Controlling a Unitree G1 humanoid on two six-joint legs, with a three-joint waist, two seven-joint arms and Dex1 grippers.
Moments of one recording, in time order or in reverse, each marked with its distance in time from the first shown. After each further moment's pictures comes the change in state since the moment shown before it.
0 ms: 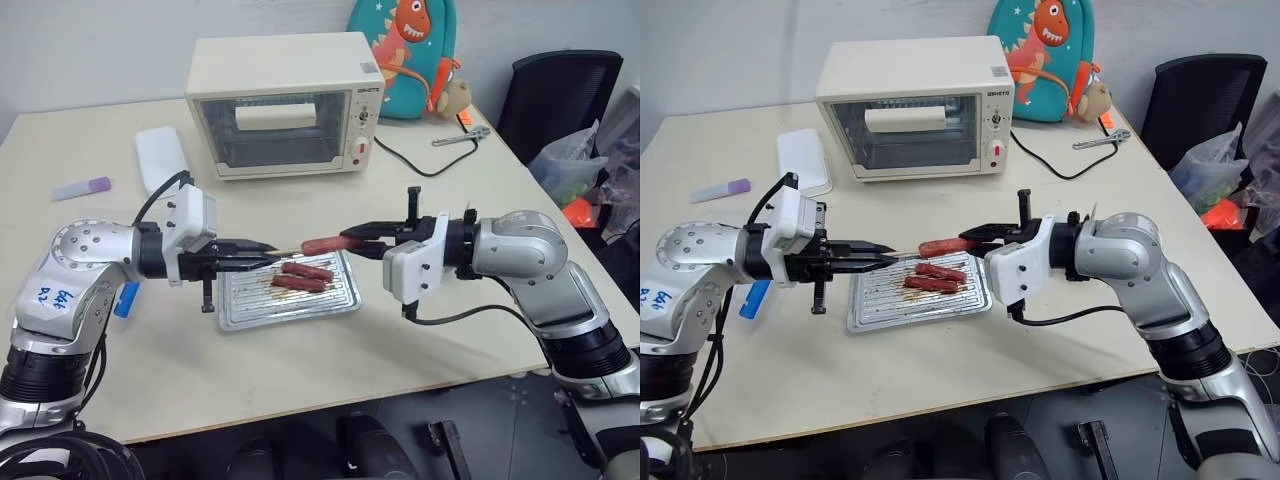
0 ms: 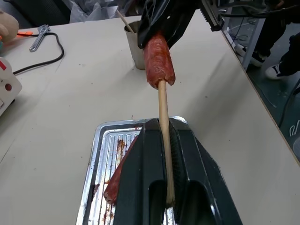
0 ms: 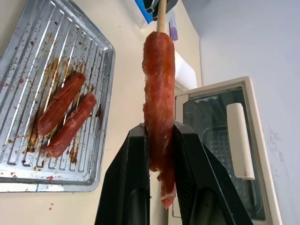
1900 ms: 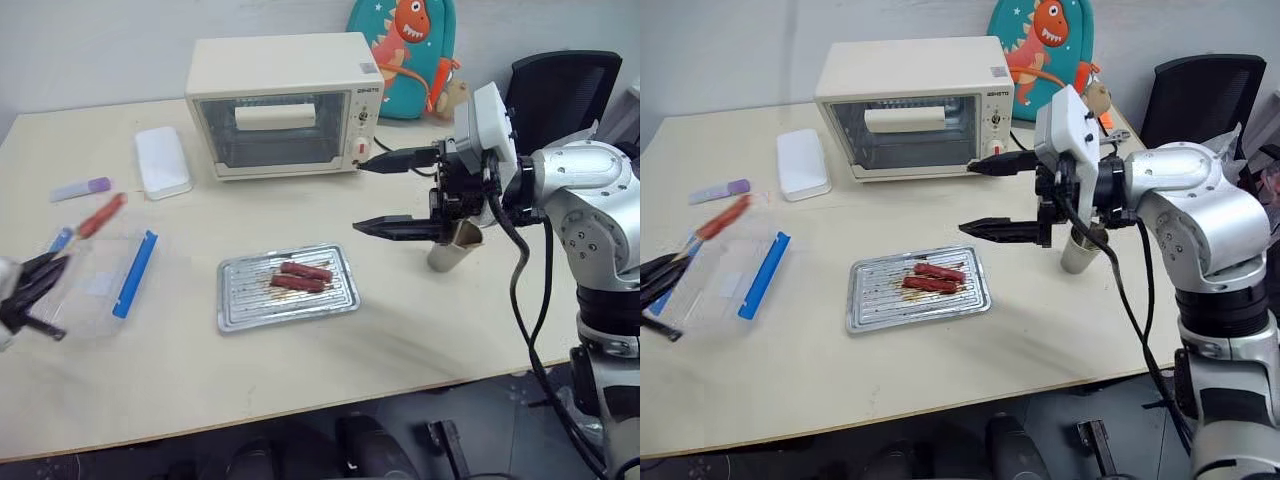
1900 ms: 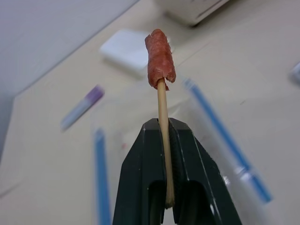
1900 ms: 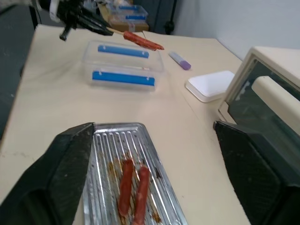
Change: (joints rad) left arm 0.720 -0.071 0.813 -0.028 0.271 -0.111 0.424; right arm -0.286 -0.013 -0.186 -0.001 0.757 1.014 0.147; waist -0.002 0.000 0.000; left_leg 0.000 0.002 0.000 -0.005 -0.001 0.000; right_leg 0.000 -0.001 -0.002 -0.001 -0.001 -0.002
